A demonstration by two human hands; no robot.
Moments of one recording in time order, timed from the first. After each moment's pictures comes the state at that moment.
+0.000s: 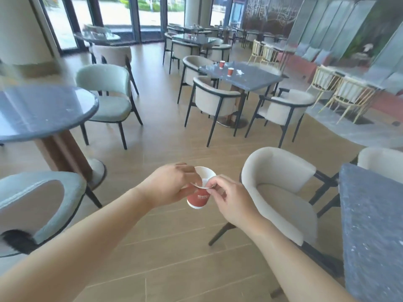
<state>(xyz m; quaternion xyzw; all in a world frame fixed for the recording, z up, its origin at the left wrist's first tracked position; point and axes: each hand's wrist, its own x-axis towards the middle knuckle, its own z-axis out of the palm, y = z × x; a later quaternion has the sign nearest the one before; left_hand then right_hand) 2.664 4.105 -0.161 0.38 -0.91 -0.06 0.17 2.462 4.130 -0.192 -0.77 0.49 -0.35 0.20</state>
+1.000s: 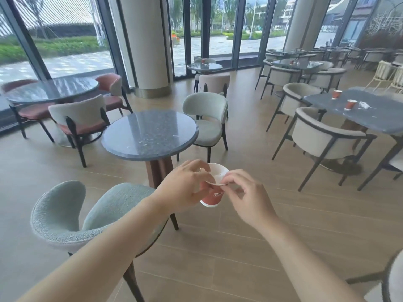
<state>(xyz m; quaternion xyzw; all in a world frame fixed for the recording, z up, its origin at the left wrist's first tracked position) 2.924 3.982 -0.128 0.61 -0.76 0.01 0.23 2.741 3.912 -0.165 -0.83 0.26 -0.43 0.25</state>
